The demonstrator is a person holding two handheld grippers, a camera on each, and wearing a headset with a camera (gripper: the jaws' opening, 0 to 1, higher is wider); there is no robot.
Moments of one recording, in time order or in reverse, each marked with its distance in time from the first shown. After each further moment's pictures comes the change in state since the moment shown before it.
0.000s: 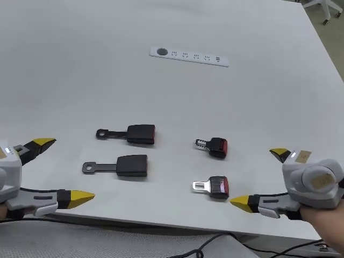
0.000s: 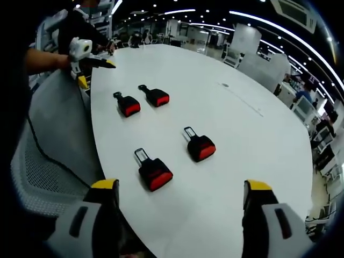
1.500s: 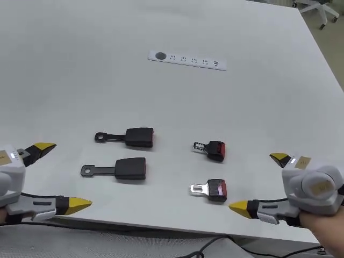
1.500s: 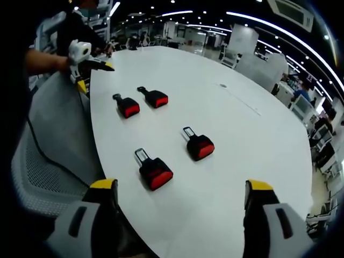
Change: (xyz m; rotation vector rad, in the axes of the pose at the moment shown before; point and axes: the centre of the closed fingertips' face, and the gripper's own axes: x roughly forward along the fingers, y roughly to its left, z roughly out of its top) left arm 0.003 -0.003 -0.007 0.061 0.053 -0.003; right arm -0.004 0.001 -0.003 0.016 -0.015 -0.012
